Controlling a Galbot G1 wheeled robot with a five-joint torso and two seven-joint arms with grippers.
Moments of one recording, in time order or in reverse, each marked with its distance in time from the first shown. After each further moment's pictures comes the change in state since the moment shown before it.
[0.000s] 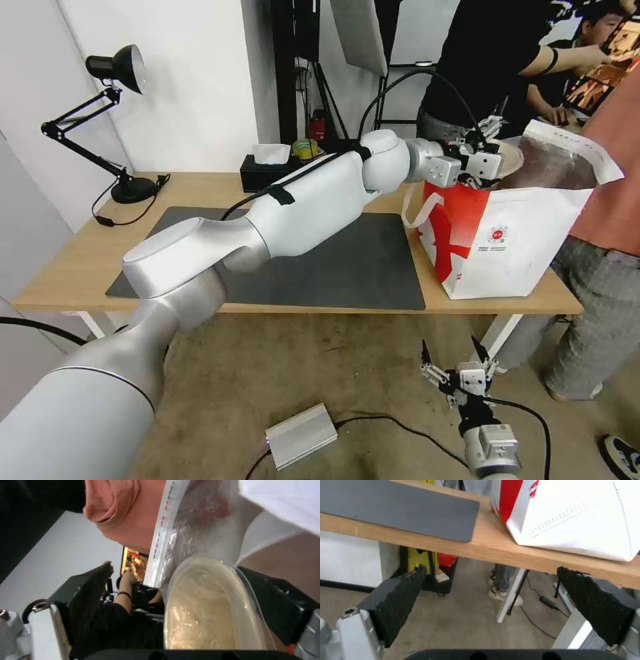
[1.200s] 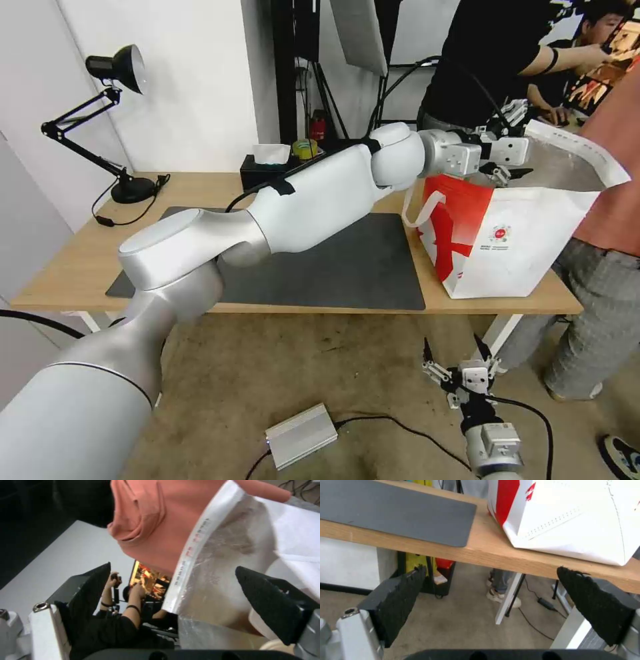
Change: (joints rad) left arm -0.038 0.001 0.007 -0.056 -0.144 0.029 -0.040; right arm 0.001 0.001 0.010 0.007 0.002 0.000 0.000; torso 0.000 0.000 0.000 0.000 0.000
